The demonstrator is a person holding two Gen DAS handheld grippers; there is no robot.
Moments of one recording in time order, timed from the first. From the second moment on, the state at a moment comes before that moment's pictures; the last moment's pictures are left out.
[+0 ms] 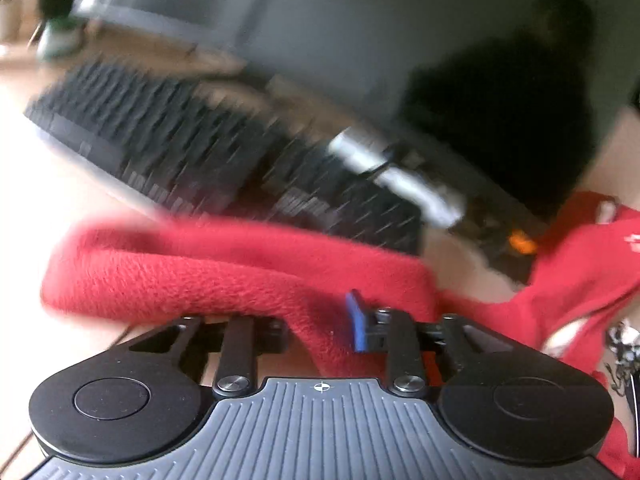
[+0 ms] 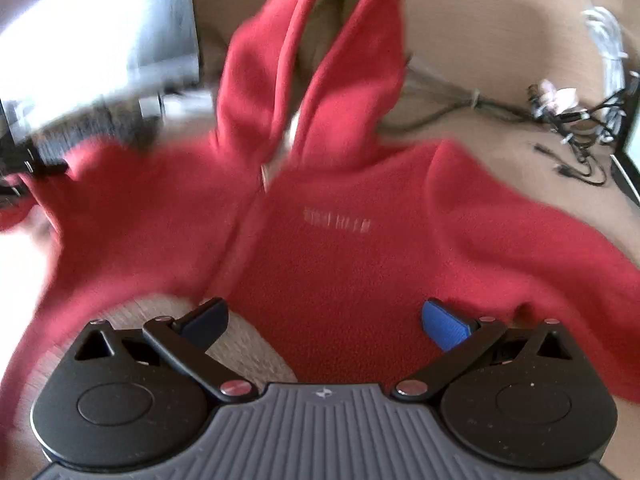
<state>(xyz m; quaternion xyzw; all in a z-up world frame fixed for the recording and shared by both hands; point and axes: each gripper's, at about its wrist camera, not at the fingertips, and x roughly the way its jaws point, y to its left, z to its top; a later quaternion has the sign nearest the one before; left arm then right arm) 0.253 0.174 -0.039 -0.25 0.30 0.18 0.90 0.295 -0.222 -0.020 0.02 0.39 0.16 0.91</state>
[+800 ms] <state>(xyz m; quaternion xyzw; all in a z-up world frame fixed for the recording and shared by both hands) 0.234 -0.041 -0.041 0.17 0.37 -0.09 0.91 0.309 -0.277 -0.017 0.12 0.40 0.15 0.90</state>
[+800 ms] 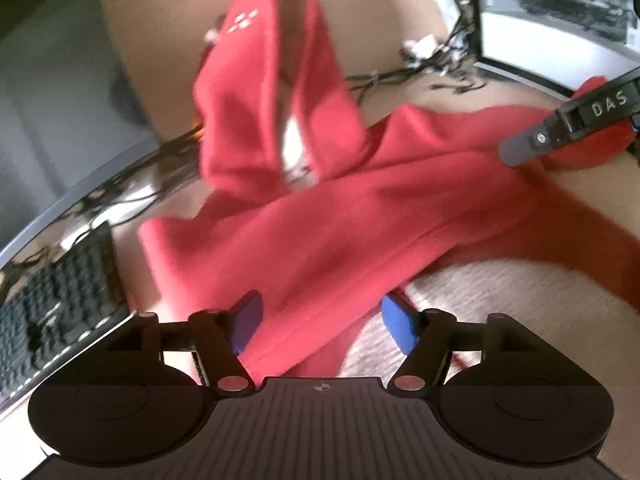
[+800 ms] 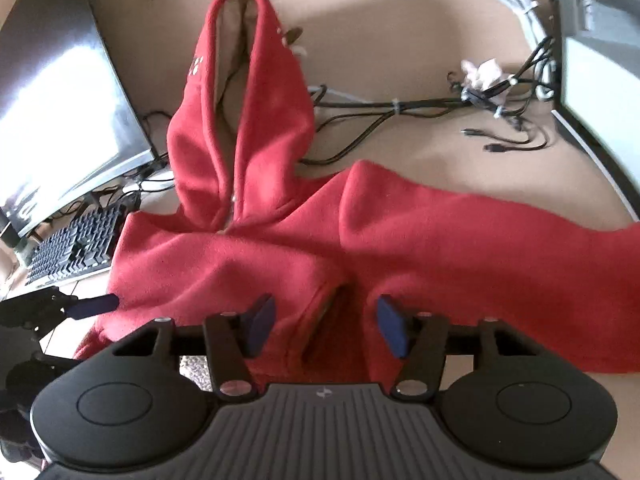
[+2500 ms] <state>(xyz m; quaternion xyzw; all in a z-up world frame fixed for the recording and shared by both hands) 0.270 -0.035 -0.058 0.06 0.45 -0.12 0.88 0.291 -0.301 -0.024 0.17 0.37 0.06 0.91</state>
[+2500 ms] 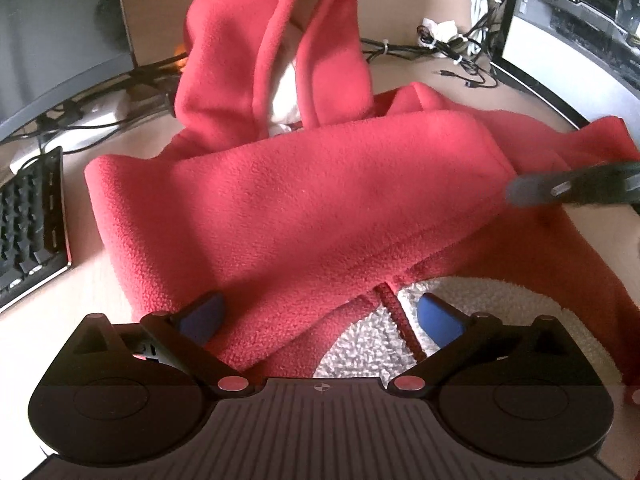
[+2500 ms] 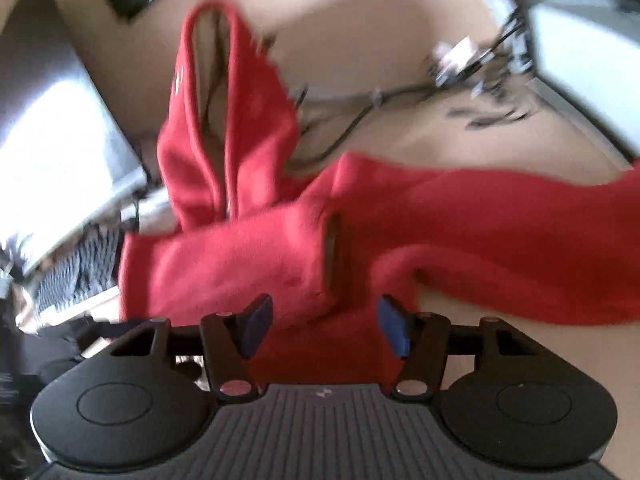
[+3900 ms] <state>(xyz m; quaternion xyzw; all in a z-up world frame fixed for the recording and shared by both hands) 0.258 -0.013 -0.026 -0.04 0.40 -0.07 0.91 0.319 -0.353 -0.012 0.13 0.24 -0.05 0.96</state>
